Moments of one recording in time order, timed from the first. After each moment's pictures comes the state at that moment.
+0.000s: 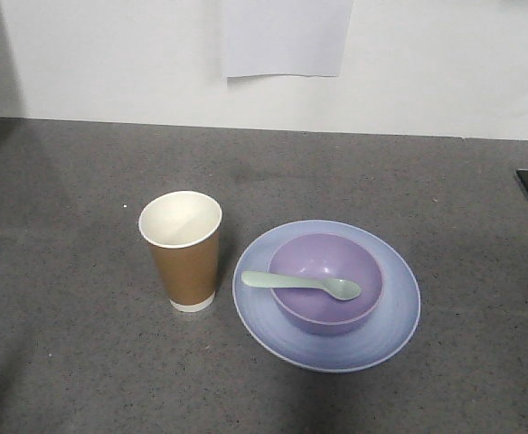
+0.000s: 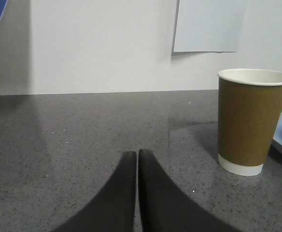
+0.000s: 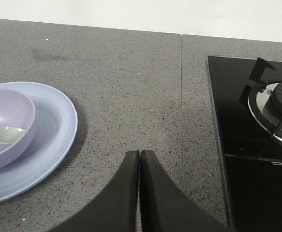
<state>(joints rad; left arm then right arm) -0.16 -0.01 0.02 0.09 0.09 -0.17 0.06 0.43 -0.65 -0.08 0.77 0.07</state>
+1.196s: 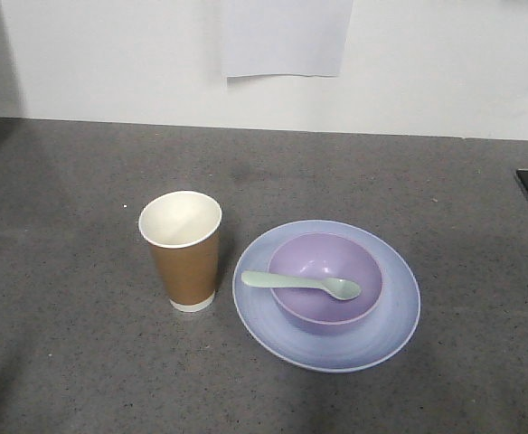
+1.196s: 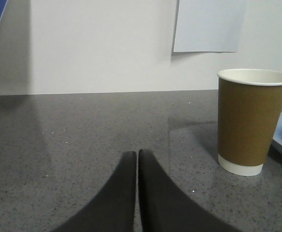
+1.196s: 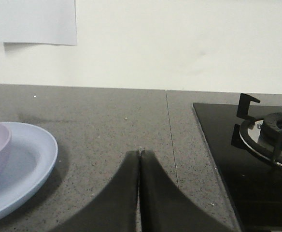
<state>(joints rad) -0.16 -0.01 0.02 0.09 0.09 -0.17 -0.04 0.01 -0.09 -0.07 0.24 0.06</state>
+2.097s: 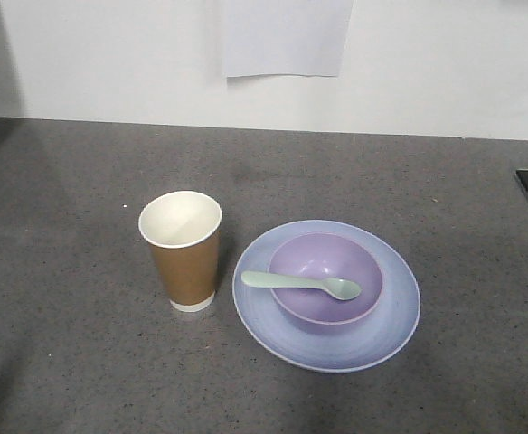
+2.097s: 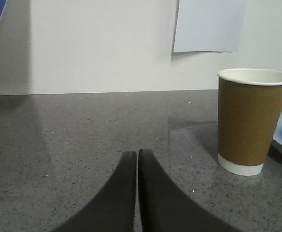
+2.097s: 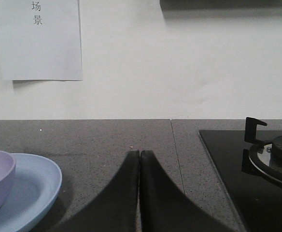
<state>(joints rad) -0.16 -0.01 0.02 0.09 0.09 -0.17 -0.05 -0.01 0.03 -0.02 0.00 0.05</state>
